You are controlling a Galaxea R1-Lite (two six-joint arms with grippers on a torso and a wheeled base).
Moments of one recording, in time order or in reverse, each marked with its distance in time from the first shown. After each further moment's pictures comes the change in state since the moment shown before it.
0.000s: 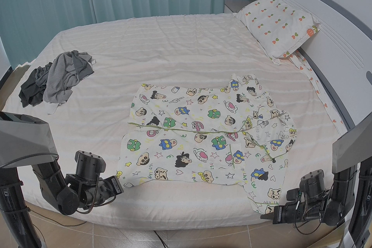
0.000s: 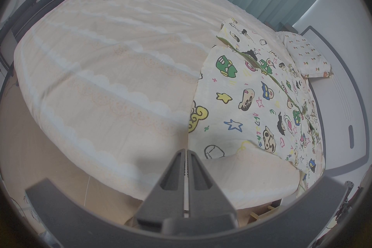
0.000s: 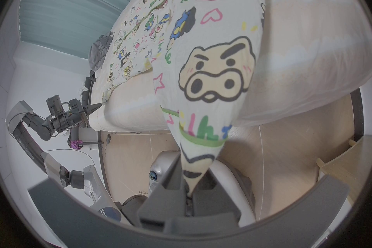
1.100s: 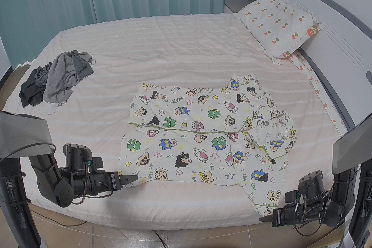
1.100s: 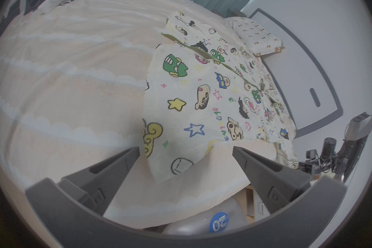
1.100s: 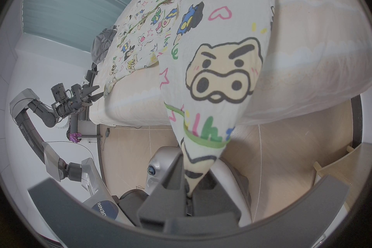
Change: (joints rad) left arm 0.157 0.074 -0.049 -0.168 -0.494 0.342; right arm 0.023 -0.008 0.000 0.028 0.001 -0.038
